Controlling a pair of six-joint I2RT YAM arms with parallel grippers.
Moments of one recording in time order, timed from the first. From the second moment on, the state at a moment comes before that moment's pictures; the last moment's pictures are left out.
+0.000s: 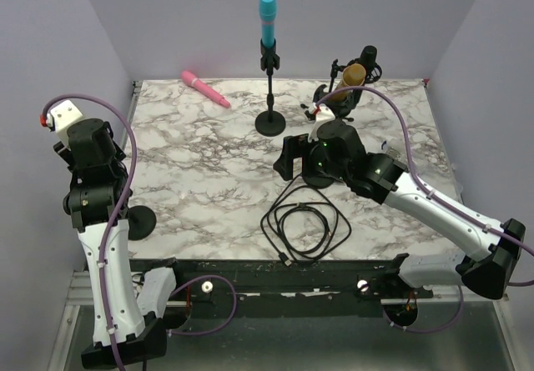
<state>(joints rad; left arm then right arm) 0.21 0.86 1.29 -0.82 -0.48 -0.28 0.87 1.26 1.23 -0.47 0.15 0.45</state>
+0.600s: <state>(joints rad) 0.21 0.82 1.31 -0.86 -0.52 -0.31 0.87 1.27 1.23 -0.47 0.14 0.44</state>
